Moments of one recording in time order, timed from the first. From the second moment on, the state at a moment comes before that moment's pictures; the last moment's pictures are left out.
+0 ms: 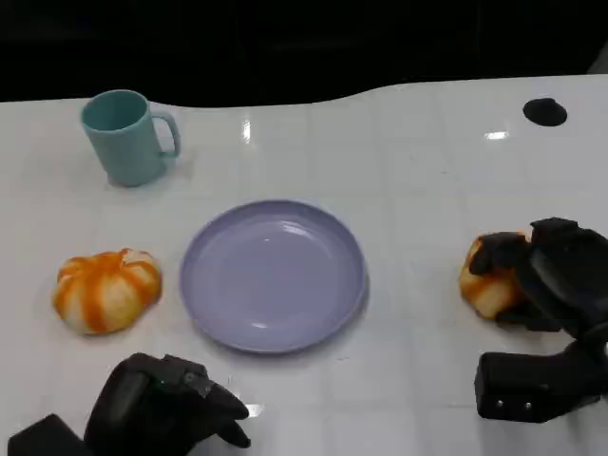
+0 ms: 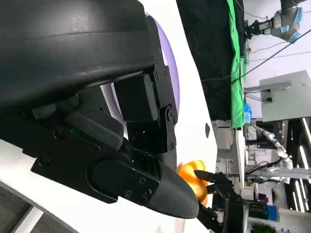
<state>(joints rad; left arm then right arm) 0.03 0.01 0.04 0.55 -0.21 -0.63 -0.50 -0.48 -0.39 0.44 0.79 -0.87 -0.34 -0.62</state>
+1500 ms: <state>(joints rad) 0.03 0.00 0.04 0.54 -0.20 -0.63 -0.50 -0.55 -0.04 0.39 0.72 -0.59 -0.54 -0.36</state>
